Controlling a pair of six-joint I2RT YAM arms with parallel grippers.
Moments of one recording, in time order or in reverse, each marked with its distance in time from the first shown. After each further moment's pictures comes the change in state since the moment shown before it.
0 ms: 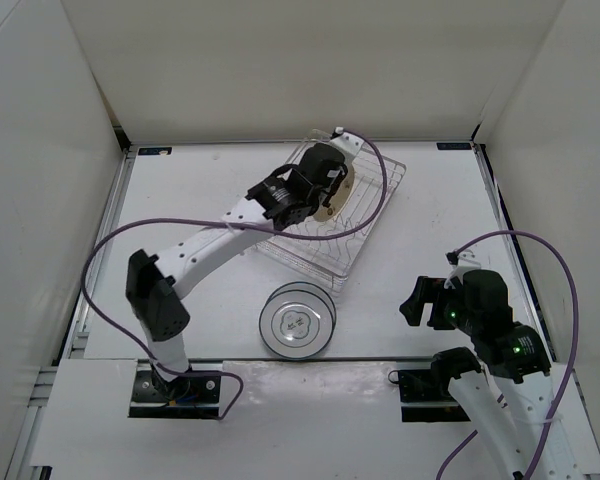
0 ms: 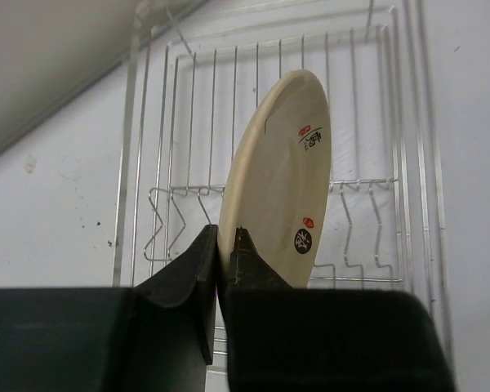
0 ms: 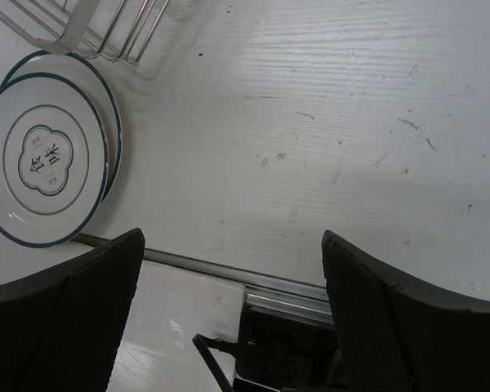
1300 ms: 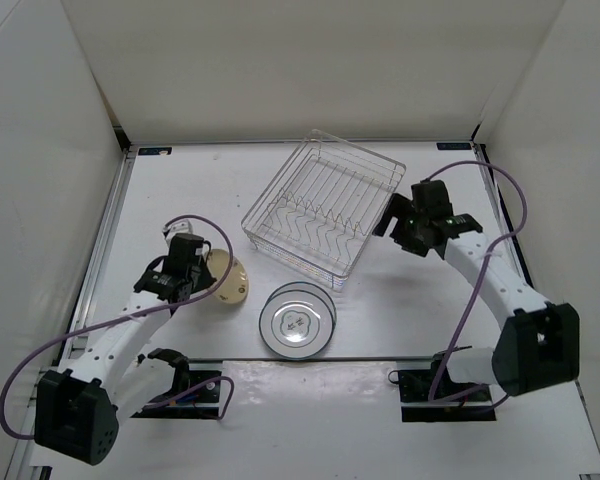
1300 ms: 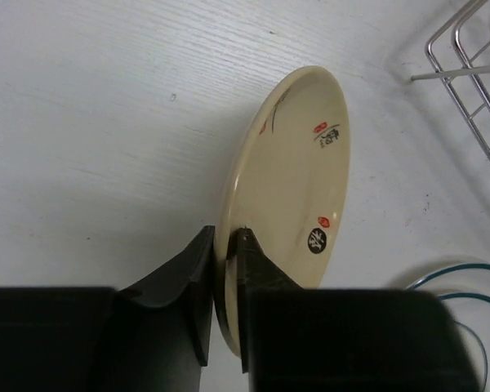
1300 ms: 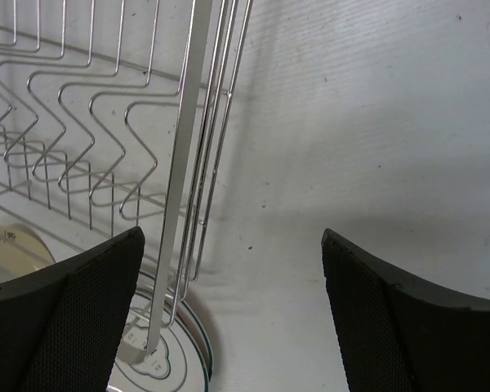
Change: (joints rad) left arm 0.560 -0.847 -1.178 -0.005 0.200 -0.594; right arm 0.001 0.890 0.273 0.486 0.106 0.340
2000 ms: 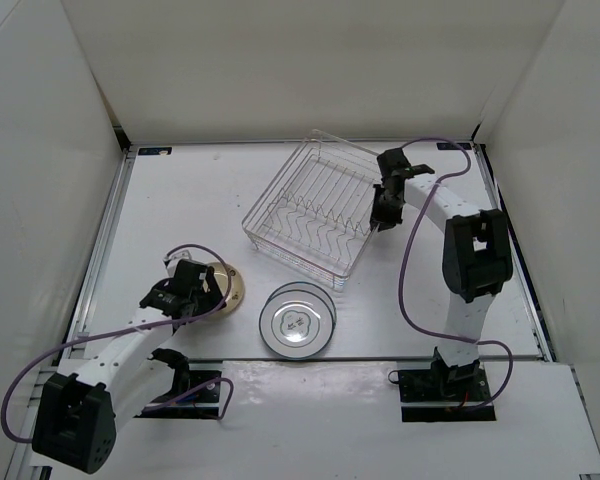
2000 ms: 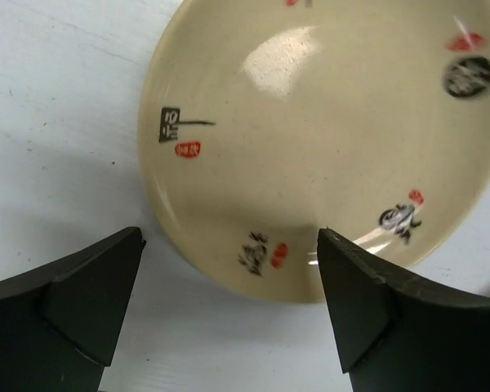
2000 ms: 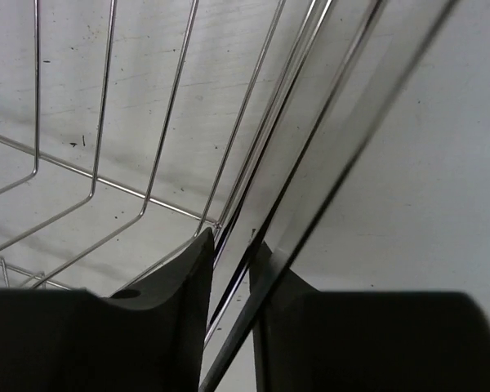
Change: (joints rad) left arm -0.008 -0.055 -0.227 0.001 -0.002 -0.100; right arm 0.005 0.678 0.540 -0.206 0.011 -0.219
